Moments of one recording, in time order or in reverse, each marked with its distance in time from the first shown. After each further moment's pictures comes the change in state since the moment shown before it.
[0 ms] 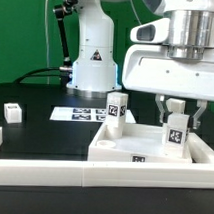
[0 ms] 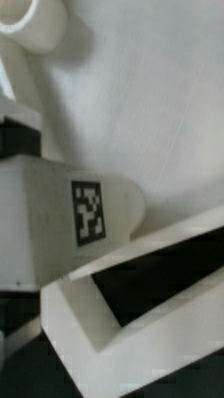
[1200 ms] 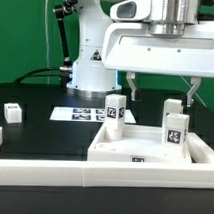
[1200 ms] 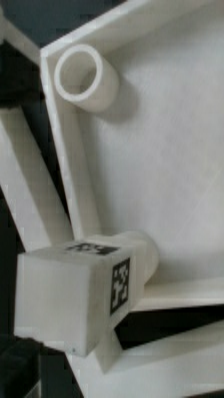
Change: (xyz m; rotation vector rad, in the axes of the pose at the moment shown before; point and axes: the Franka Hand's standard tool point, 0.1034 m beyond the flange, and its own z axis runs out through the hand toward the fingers) arm 0.005 0.031 -0.031 0.019 0.004 -0.182
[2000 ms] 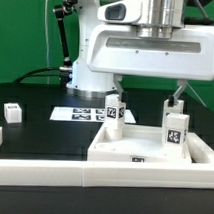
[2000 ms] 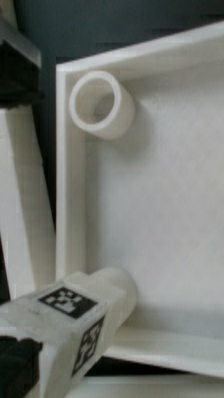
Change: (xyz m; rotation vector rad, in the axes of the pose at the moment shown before) arm -0.002 0.046 0.004 -0.007 -0.007 -0.331
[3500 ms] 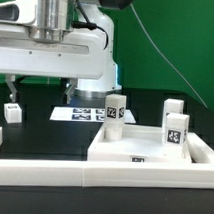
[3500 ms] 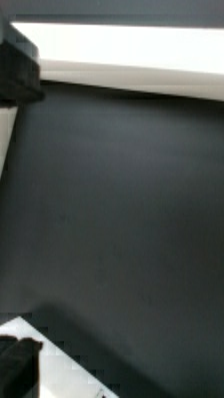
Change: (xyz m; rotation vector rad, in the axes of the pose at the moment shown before) arm -0.012 0.156 0.014 -0.028 -0.043 -0.374
